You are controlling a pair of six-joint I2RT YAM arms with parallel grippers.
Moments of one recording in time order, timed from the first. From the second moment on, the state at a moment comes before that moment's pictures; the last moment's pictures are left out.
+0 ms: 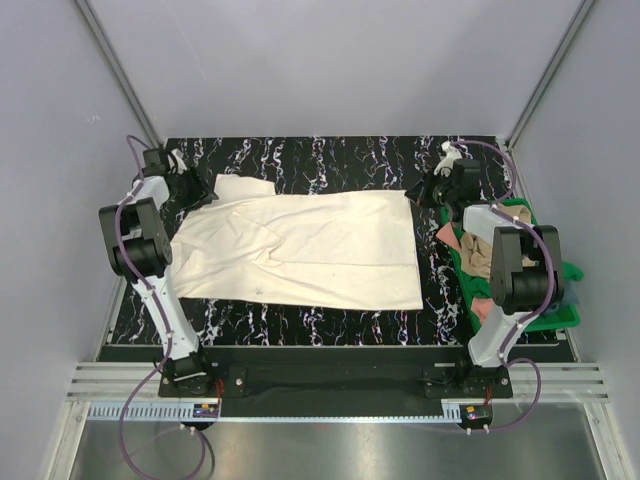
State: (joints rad) left arm 0.27 2.15 1.59 -0.41 0.43 -0.33; right arm 0.02 1.79 1.07 0.22 -0.45 0.29
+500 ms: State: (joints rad) left arm 0.25 2.14 1.58 -0.45 0.45 -0.28; right arm 0.02 1.80 1.08 0.18 -0.46 0.27
